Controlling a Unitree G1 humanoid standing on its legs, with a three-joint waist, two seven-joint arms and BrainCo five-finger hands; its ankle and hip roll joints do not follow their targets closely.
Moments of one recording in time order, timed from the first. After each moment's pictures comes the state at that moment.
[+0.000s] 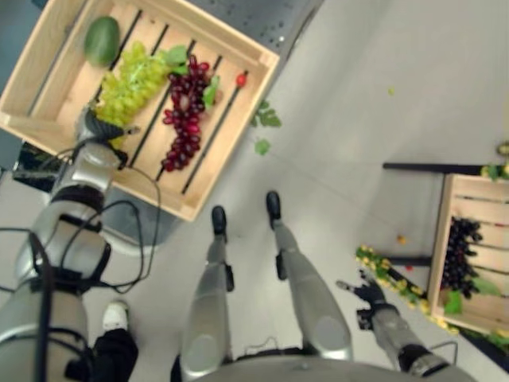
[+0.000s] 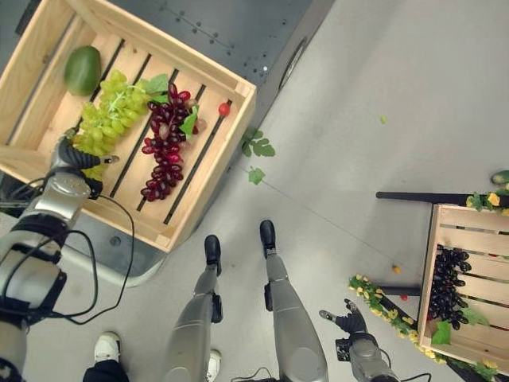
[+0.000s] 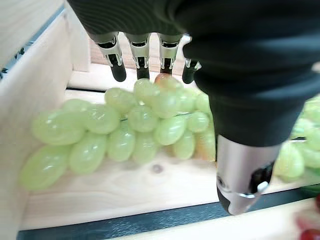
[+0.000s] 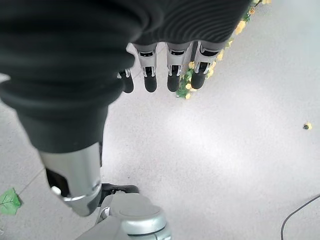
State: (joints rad) left arm -1.02 0.79 -0.52 1.18 -0.21 0.03 0.32; right arm -0.12 -0.30 0.29 1.06 0.31 -0.15 -0.21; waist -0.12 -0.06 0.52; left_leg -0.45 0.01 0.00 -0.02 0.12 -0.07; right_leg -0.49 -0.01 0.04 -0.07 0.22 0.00
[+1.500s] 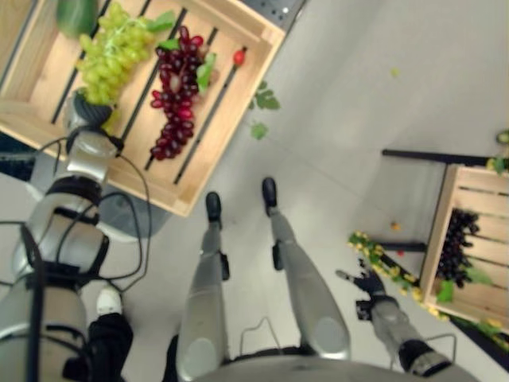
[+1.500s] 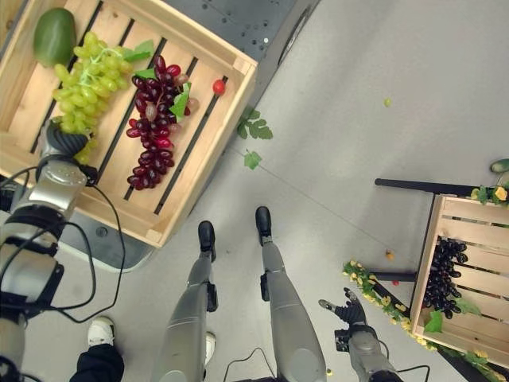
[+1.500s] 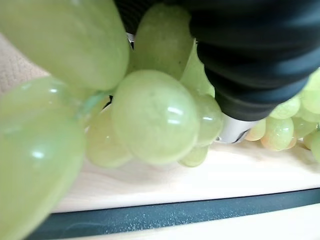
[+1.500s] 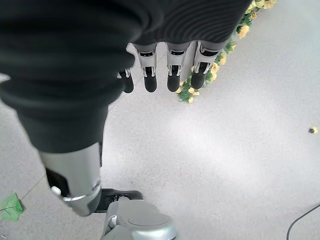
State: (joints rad) left arm -1.07 0.79 -0.49 1.15 -0.21 0.03 0.40; right arm -0.12 -0.32 0.29 0.98 0.34 -0.18 -0.23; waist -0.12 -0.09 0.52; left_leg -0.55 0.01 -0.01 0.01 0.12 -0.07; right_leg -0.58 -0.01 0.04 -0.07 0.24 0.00
